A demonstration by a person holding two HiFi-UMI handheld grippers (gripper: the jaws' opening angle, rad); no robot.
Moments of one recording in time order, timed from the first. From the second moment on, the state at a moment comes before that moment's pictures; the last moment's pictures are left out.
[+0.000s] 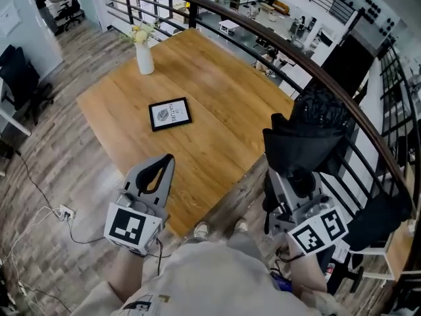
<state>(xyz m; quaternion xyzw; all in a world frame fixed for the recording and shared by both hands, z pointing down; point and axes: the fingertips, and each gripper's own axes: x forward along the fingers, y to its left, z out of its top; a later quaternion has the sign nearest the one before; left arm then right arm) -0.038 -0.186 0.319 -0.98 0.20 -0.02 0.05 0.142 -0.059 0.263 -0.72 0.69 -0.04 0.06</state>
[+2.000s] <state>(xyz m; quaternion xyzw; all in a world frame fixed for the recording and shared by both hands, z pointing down) 0.084 -0.305 0.385 -0.87 0.46 -0.15 0.00 0.282 -0.374 0.352 -0.44 0.89 -0.14 -0.06</state>
